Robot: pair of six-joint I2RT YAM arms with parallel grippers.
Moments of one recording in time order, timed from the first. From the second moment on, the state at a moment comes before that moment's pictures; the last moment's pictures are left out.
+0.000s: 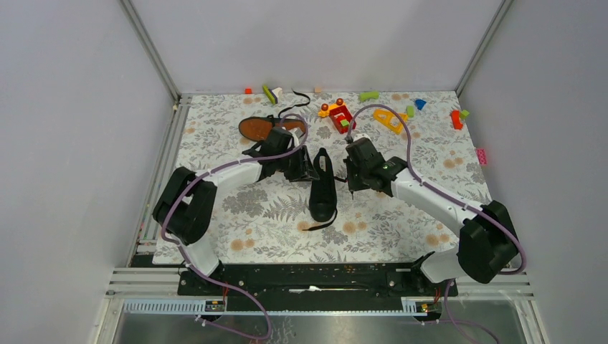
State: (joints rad) left arm -0.55 1.73 1.10 -0.17 0.40 -0.69; right arm 0.65 1.42 0.98 -0.54 0.19 0.39
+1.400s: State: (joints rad) left arm -0.49 1.73 0.89 0.16 0.50 -0.91; right arm 0.57 1.75 1.25 -0.42 -0.20 0.51
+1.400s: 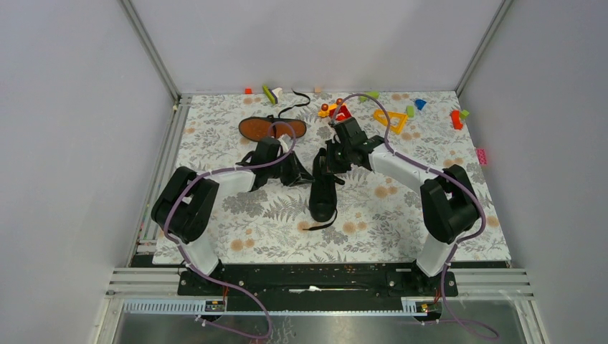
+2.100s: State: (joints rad) left arm -0.53 1.80 0.96 0.14 0.51 -0.90; right arm 0.57 1.83 1.31 -0.46 -0.18 0.30
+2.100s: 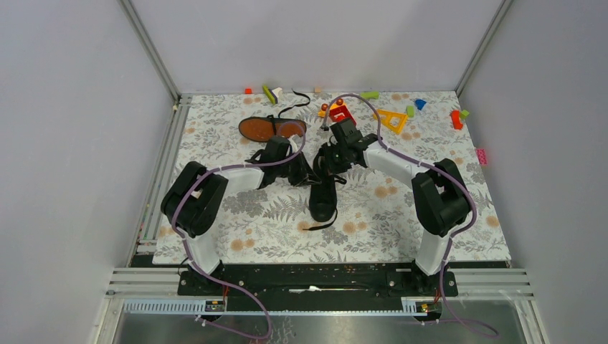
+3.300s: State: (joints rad) left arm -0.52 1.81 0.95 0.23 0.57 -0.92; right arm 0.46 1.97 1.26 -0.32 -0.65 0.44
